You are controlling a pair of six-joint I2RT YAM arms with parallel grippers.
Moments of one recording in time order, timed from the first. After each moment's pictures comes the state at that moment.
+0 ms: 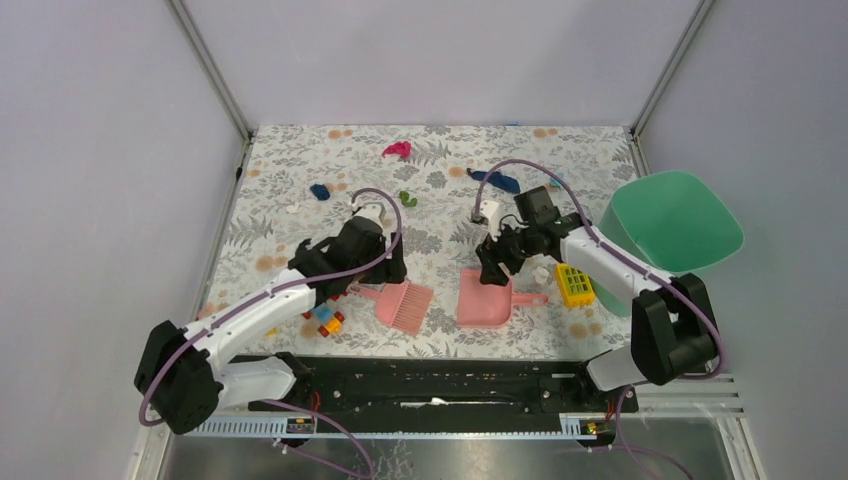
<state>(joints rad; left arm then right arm) -0.69 1.18 0.80 -0.43 -0.12 -0.54 0.39 1.42 0.91 -0.55 -0.58 -0.43</state>
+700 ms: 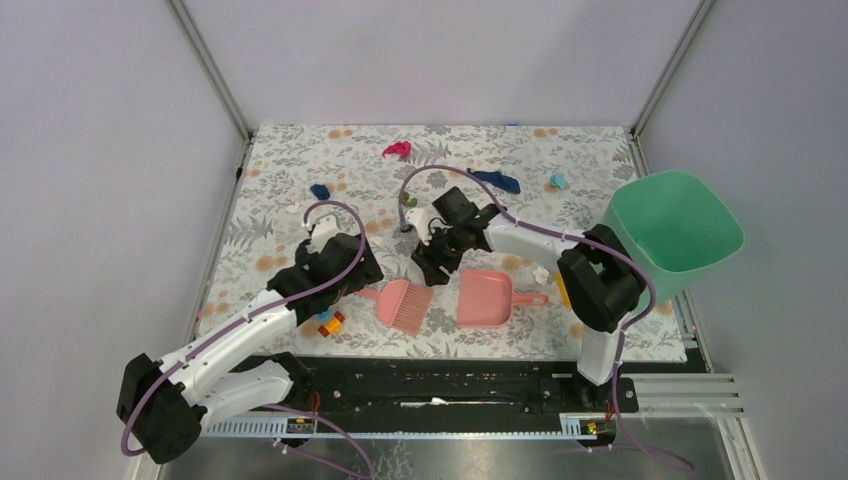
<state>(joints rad) -0.68 0.98 0.71 -0.58 -0.39 -0.90 0.72 1.84 1.27 -0.48 -0.46 -0.33</state>
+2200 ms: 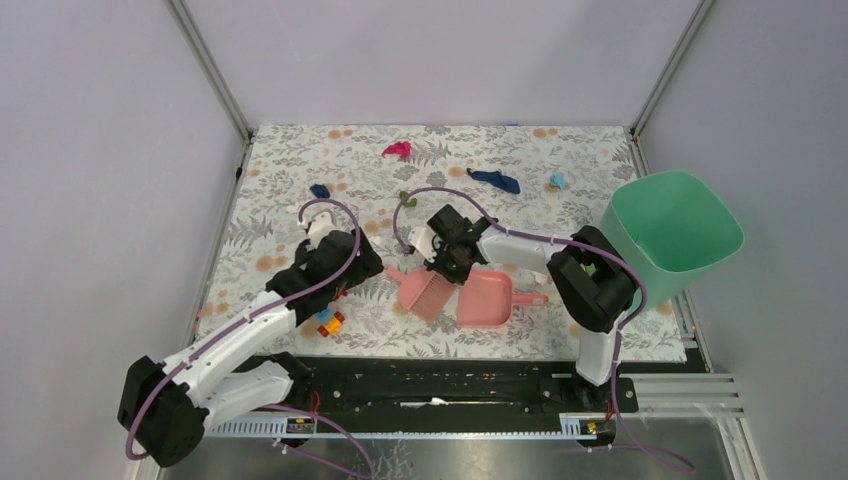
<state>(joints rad) -0.63 0.96 0.66 -0.46 -0.38 -0.92 0.79 1.90 1.22 -0.51 -0.15 -0.43</state>
